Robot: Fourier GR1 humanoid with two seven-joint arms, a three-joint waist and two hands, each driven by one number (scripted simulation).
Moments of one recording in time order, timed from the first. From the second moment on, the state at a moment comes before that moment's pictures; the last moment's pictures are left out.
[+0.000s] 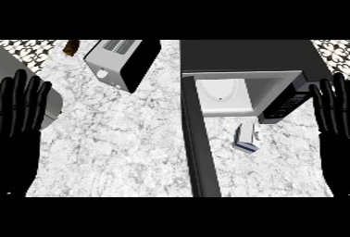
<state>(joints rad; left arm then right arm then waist) -0.01 0.11 0.00 -2.10 0.00 0.01 -0.01 0.00 -0.08 0.00 -2.10 0.00 0.00 0.00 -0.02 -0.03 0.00</state>
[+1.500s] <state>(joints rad) 0.86 0.21 -0.61 -2.39 -0.07 0.40 -0.45 0.39 -0.01 0.22 -2.23 0.23 -0.04 -0.13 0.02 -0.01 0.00</state>
